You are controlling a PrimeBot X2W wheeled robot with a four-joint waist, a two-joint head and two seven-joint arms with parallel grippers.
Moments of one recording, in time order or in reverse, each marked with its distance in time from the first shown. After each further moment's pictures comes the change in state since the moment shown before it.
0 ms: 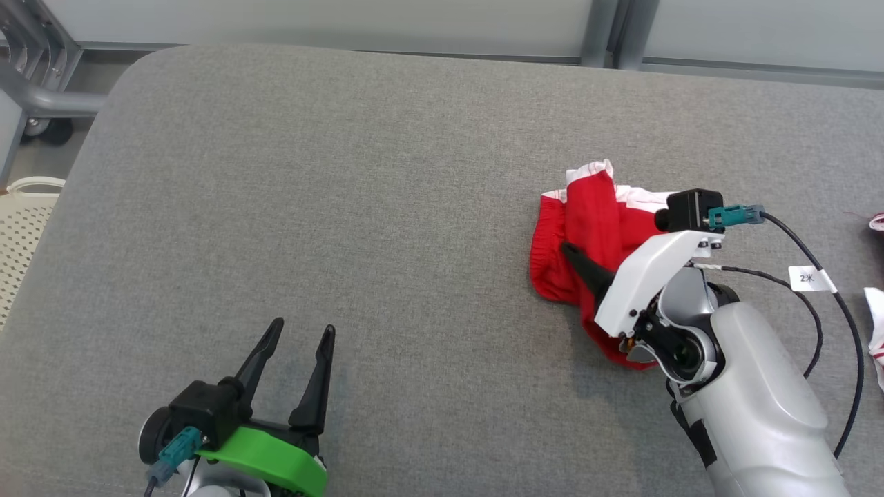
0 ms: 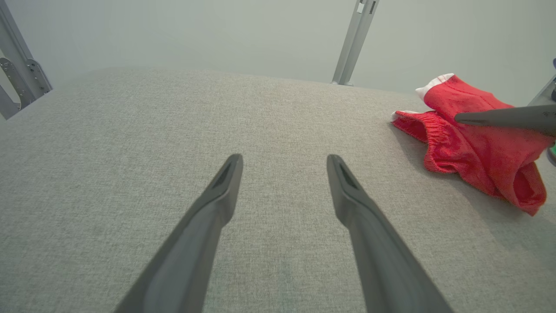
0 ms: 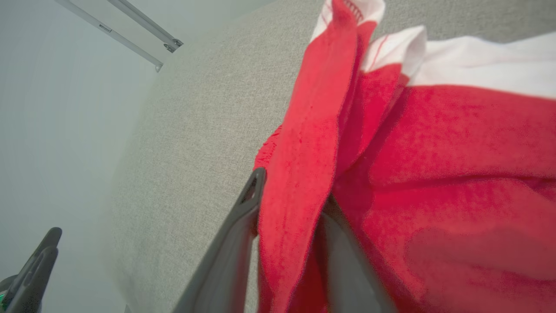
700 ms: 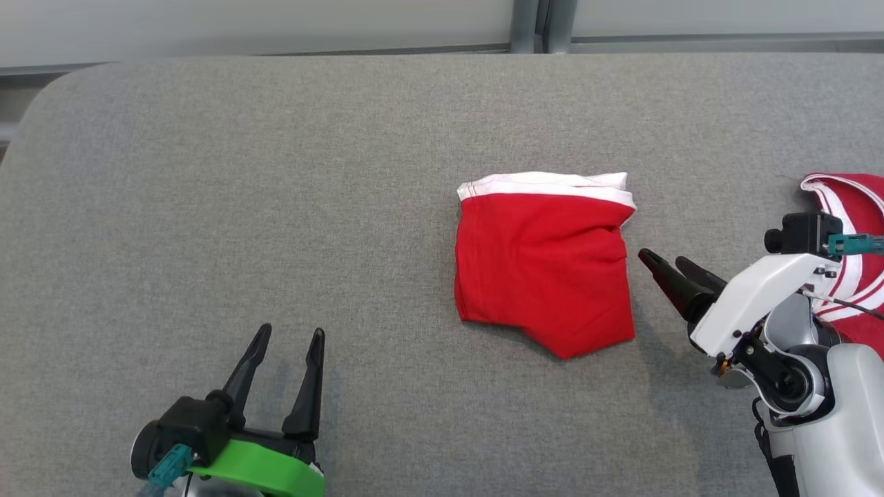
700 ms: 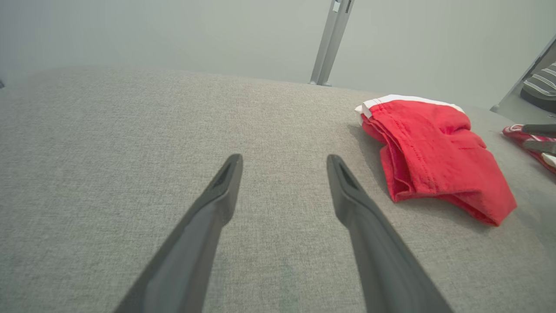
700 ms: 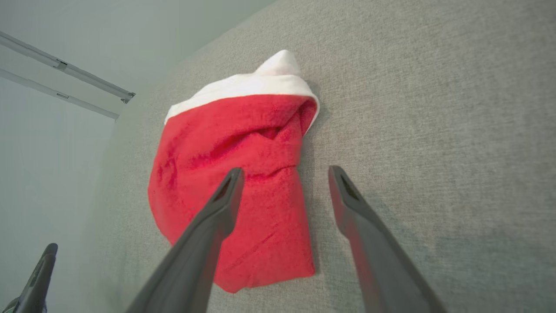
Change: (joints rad) left arm 0.081 -0.054 0.101 -0.052 0.063 -0.018 0.000; right arm 0.186 -0.038 -0.216 -0.296 0.036 0.000 0.139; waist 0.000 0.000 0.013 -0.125
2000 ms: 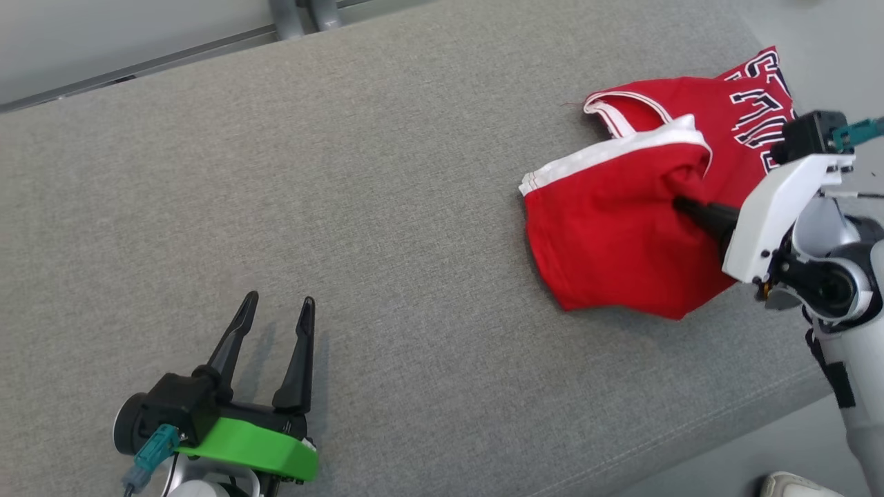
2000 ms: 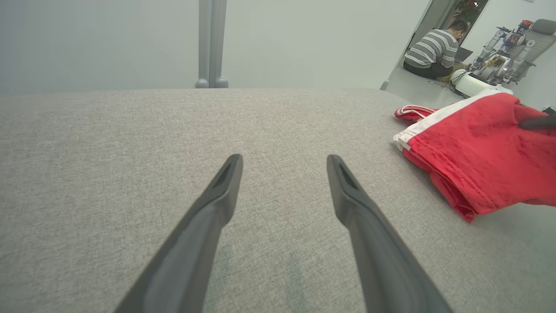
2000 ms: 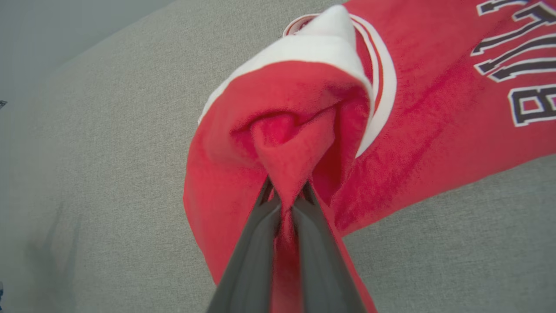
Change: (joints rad) left arm -0.035 0.000 0.035 -0.082 0.044 0.015 0.040; right arm -0.228 -0.230 0.155 0.104 0.069 0.000 0.184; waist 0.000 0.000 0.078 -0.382
